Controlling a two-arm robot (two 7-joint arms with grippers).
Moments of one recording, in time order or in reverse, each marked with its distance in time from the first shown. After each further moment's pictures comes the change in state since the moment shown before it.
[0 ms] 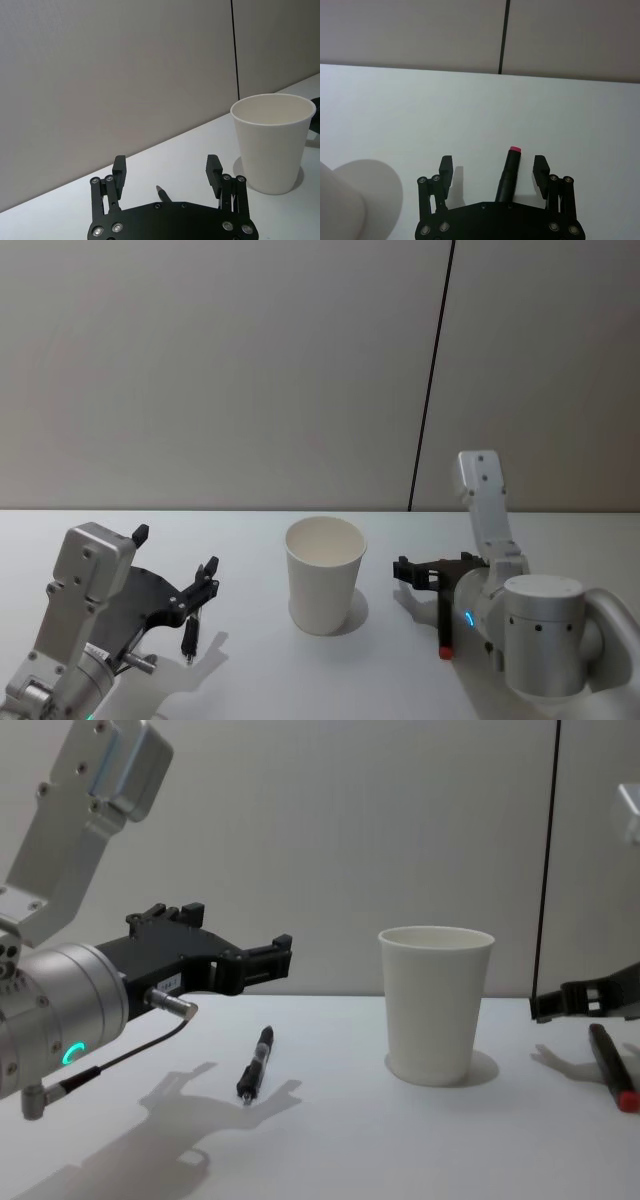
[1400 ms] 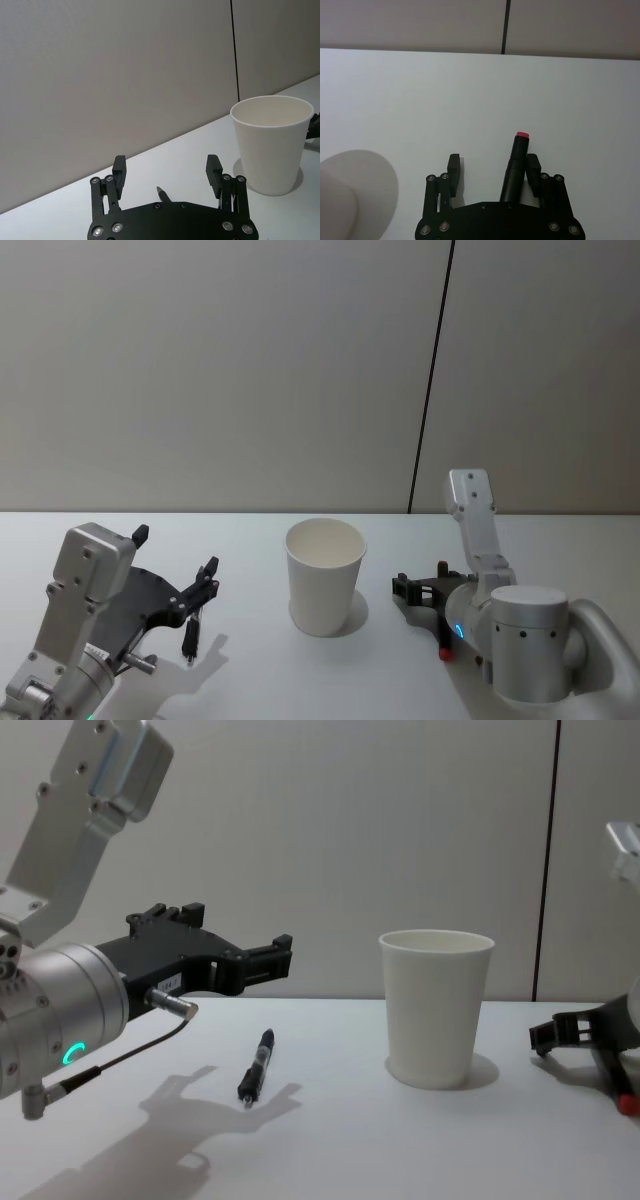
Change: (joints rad) left arm 0.000 0.000 0.000 0.000 0.000 0.000 0.000; right arm 0.010 -0.034 0.016 0.078 -0.015 0.002 0.001
